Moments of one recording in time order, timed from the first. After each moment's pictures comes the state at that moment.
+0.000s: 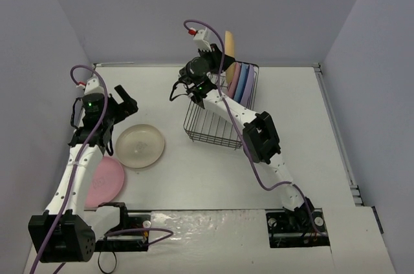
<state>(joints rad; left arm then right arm) 0.02 1.06 0.90 -0.29 0.00 -0.48 0.74 2.43 2.21 0.83 1.56 -1.14</state>
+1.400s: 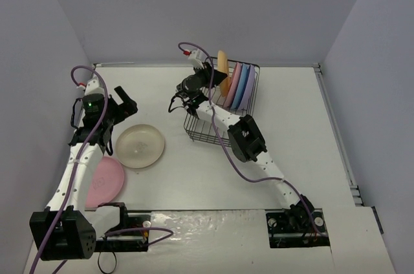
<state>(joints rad) 0.04 1.08 0.89 -0.27 0.02 -0.48 0.73 2.72 2.33 0.99 1.56 -1.24</state>
